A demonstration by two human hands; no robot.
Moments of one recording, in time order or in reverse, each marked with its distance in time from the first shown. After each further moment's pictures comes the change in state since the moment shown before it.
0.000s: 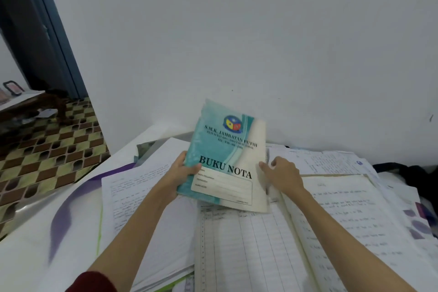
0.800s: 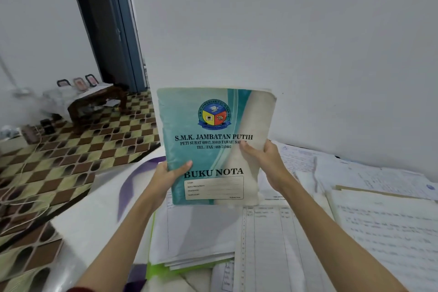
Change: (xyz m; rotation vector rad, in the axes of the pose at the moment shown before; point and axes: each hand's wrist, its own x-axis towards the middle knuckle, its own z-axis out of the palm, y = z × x) left_hand -0.075 -0.017 -0.106 -0.046 0.234 0.244; right_hand -0.039 -0.118 0.046 0.971 -0.360 -0.350
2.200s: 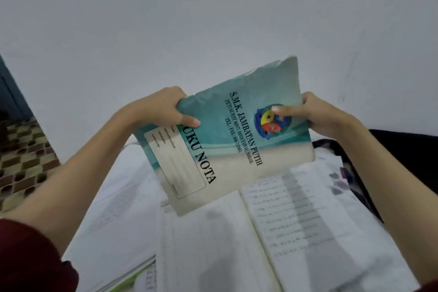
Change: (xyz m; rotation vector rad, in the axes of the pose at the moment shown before) left_hand -0.015 0.179 0.196 1.114 -0.633 0.435; right_hand -0.121 -0.148 -0.219 -0.388 0.134 0.044
